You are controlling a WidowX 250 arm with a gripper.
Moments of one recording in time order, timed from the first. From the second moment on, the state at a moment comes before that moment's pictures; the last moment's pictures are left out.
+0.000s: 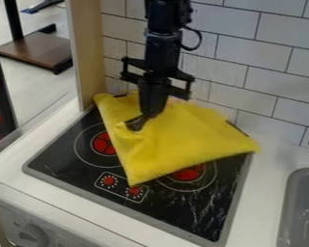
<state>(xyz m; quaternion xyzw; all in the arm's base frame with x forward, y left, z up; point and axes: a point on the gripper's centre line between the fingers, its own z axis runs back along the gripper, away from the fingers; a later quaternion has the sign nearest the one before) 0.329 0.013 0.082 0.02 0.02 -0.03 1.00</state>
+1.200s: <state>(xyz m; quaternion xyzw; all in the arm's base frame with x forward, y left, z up) 0.343 0.033 0.059 0.04 0.01 -0.04 1.00</state>
